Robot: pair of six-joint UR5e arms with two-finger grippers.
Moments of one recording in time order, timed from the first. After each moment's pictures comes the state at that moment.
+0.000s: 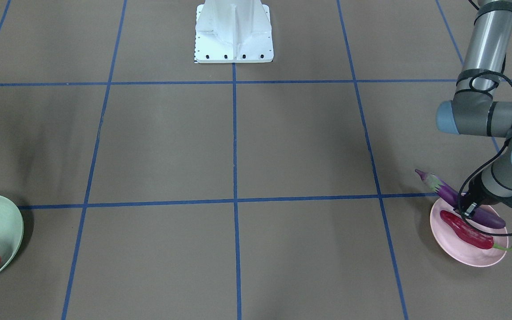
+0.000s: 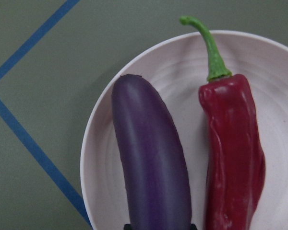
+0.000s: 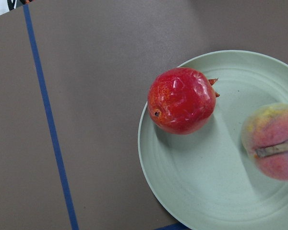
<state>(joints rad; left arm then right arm) -1.10 -2.01 -1.19 -1.86 -2.10 -1.39 1.21 -1.32 1.55 -1.16 2.24 1.03</state>
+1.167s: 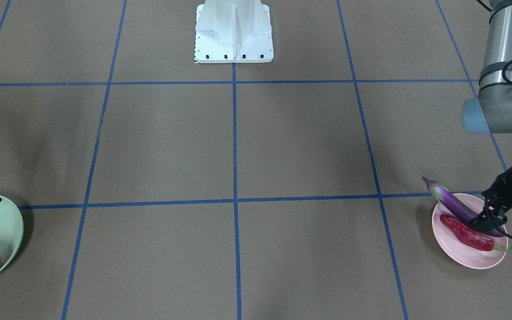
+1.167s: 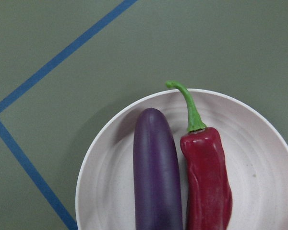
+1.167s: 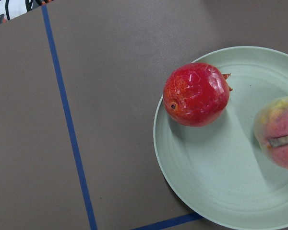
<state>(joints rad) -1.20 -2.00 -1.35 -1.84 -2.24 -1.33 1.21 -1.33 1.58 -1.16 2.24 1.00</state>
